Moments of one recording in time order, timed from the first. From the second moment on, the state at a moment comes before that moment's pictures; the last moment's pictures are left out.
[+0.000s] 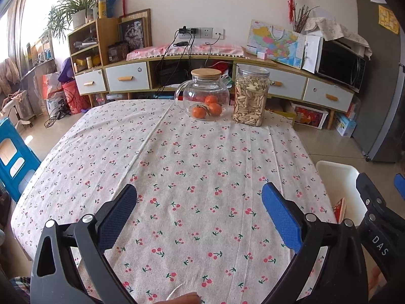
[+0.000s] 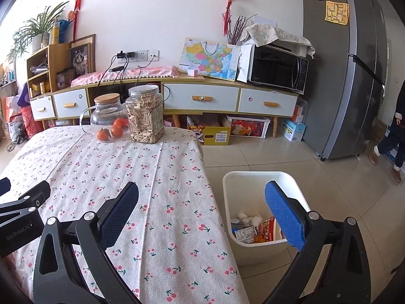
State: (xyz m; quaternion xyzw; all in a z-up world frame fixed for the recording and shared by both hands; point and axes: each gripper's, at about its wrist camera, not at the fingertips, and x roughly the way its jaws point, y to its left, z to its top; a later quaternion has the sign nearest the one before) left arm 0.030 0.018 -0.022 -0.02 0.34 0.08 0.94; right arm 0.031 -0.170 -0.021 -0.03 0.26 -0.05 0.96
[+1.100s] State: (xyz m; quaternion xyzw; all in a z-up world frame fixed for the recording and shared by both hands) left arm 0.044 0.017 -0.038 -0.03 0.37 0.10 0.92; right arm 0.051 -0.167 -0.035 -0.05 0.28 -0.05 0.96
